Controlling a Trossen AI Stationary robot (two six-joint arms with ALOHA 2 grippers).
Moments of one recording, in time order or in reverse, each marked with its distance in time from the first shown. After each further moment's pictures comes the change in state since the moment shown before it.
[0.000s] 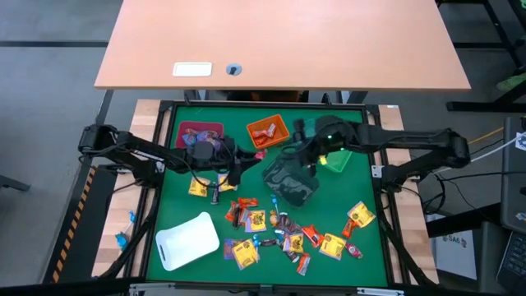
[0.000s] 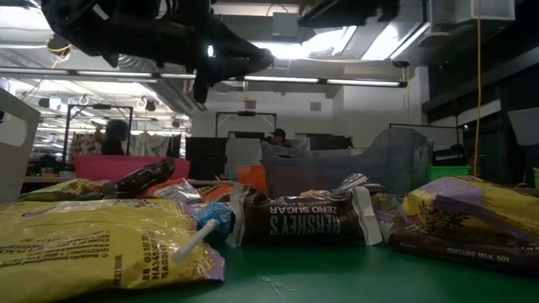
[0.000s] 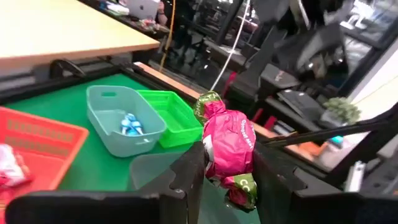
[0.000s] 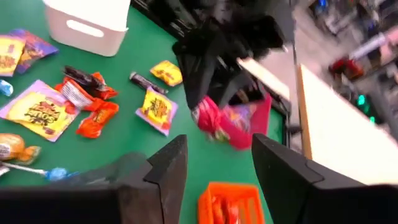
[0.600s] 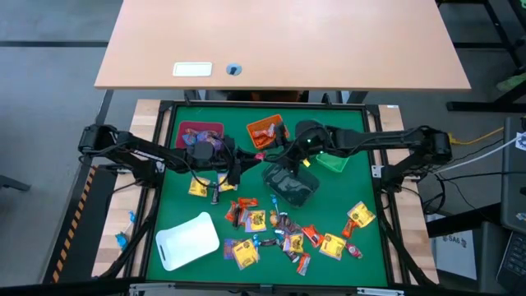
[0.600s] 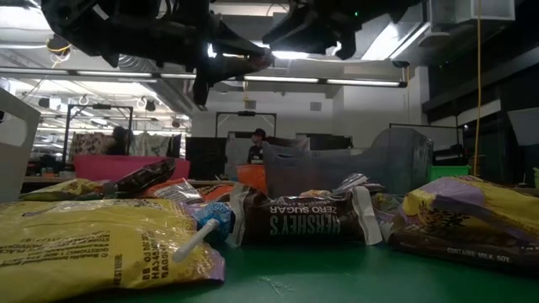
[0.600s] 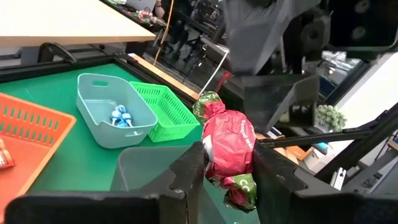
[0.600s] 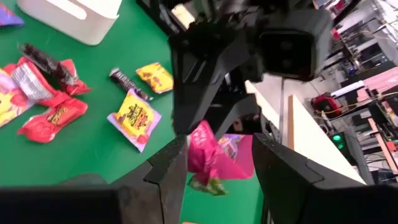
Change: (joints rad) left arm 0.000 0.000 0.000 -0.001 0.015 -0.071; right arm -0.001 0.196 0.000 0.241 -0.019 -0.172
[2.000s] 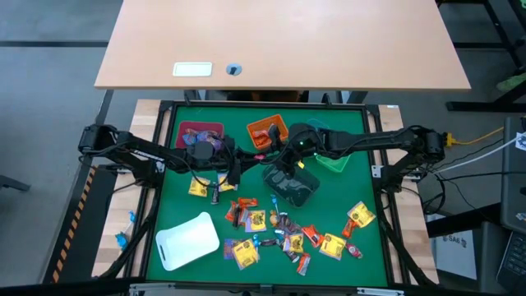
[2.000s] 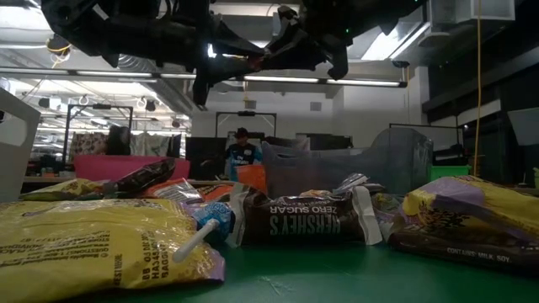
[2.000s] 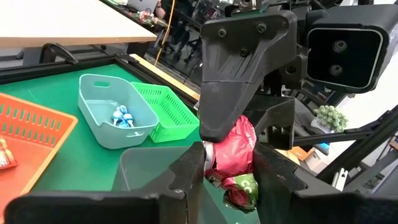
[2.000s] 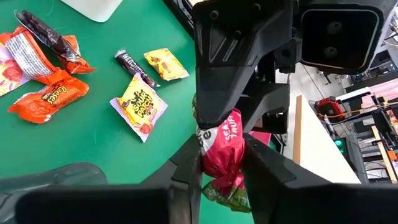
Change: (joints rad) left arm 0.000 0.000 0.000 -0.004 -0.008 0.002; right arm 0.000 0.069 0.000 0.032 0.000 -0.072
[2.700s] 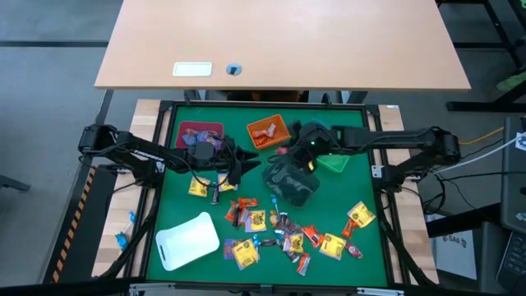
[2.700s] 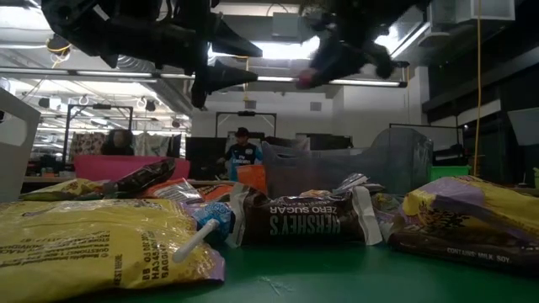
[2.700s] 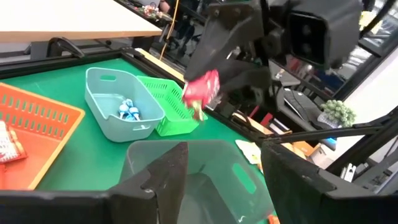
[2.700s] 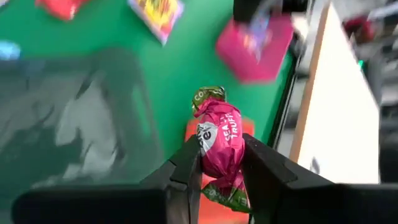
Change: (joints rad) left arm 0.000 0.000 0.000 -0.028 -0.005 0.001; right arm 0.000 -0.162 0.000 -0.447 0.275 0.054
